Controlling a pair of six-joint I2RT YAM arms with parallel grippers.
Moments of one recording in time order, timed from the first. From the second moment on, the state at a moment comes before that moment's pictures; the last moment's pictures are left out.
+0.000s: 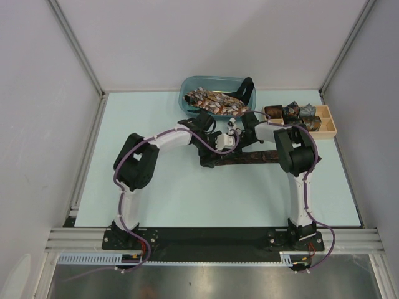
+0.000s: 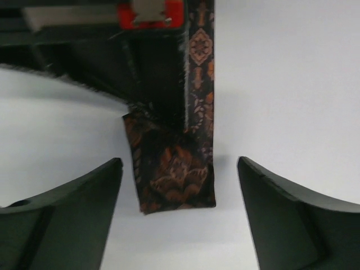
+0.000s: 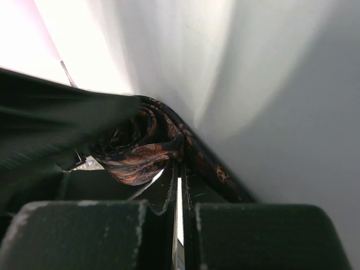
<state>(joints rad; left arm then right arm) -0.63 2.06 1.51 -0.58 0.49 0.80 0.32 2.22 1.43 -0.43 -0.90 0.40</state>
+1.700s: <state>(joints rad) -0.61 2.05 1.47 -0.71 0.46 1.01 0.39 2.22 1.50 -0.44 -0.94 0.39</state>
